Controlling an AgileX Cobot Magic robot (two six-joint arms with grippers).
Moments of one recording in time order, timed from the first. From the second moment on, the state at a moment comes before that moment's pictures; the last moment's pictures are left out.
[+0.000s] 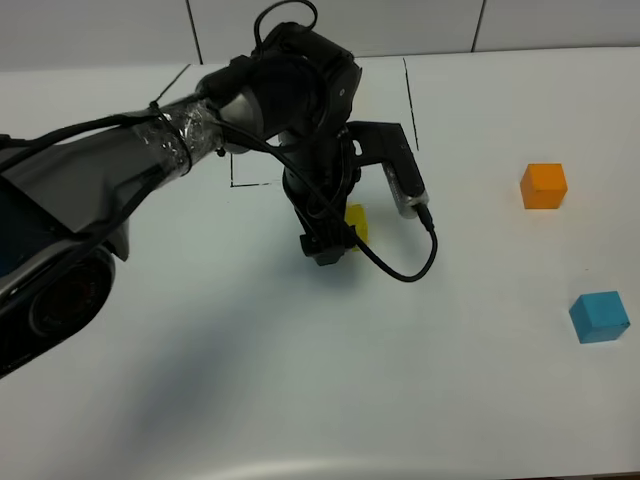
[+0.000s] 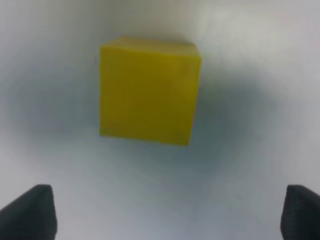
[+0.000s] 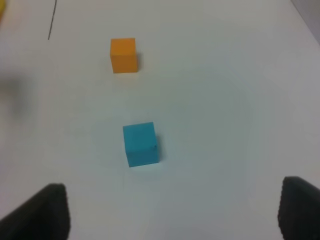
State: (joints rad) left arm -0.66 2.30 -1.94 0.08 1.12 0.64; right arm 0.04 -0.01 -0.50 -0.04 1.07 0.07
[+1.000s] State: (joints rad) left arm -0.21 1.63 -1.42 0.12 1.04 0.07; right arm 0.04 -0.01 -0.50 -0.04 1.07 0.07
